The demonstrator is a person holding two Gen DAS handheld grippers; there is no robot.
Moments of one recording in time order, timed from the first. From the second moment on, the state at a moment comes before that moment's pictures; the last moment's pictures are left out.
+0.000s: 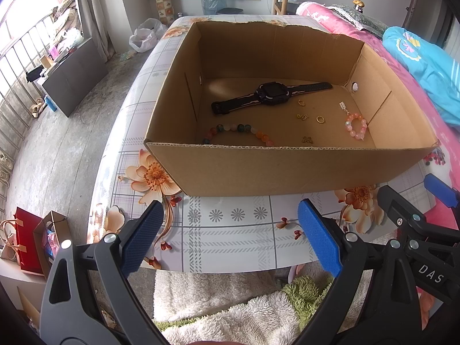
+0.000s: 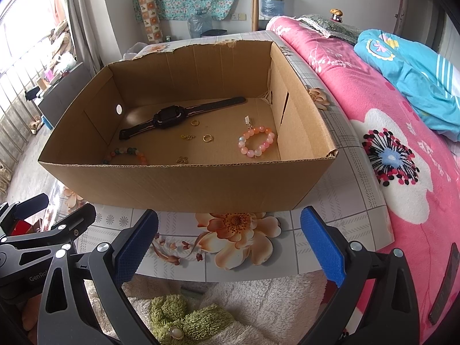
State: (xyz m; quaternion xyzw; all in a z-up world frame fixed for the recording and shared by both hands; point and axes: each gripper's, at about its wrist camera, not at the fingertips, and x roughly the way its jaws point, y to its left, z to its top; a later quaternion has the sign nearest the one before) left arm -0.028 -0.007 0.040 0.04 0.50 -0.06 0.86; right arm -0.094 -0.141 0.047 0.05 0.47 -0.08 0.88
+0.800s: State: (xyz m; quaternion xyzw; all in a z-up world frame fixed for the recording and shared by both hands) left arm -0.029 -0.007 0.040 0.04 0.50 -0.06 0.86; right arm -0.094 -0.137 0.045 0.05 0.47 -0.08 0.88
